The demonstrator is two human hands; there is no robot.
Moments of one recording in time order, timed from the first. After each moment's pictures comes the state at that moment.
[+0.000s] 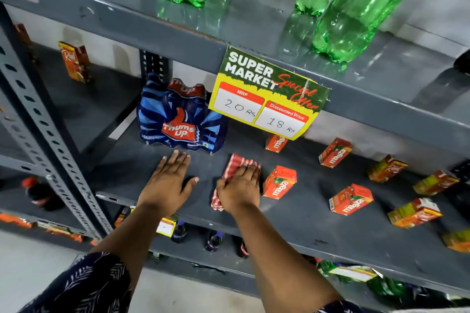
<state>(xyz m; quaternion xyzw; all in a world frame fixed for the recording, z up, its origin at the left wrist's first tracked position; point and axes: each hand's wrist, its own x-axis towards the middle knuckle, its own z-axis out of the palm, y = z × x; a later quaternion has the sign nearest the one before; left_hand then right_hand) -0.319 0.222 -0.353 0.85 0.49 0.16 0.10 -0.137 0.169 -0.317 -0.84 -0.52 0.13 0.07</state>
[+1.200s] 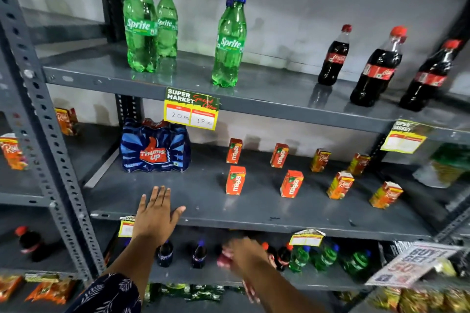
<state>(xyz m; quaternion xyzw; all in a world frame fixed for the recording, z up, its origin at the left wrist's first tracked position) -0.310 0.109 -0.303 0.83 0.54 0.11 0.06 -0.115 -0.050 -0.284 -0.79 -0.57 0.21 -0.02</state>
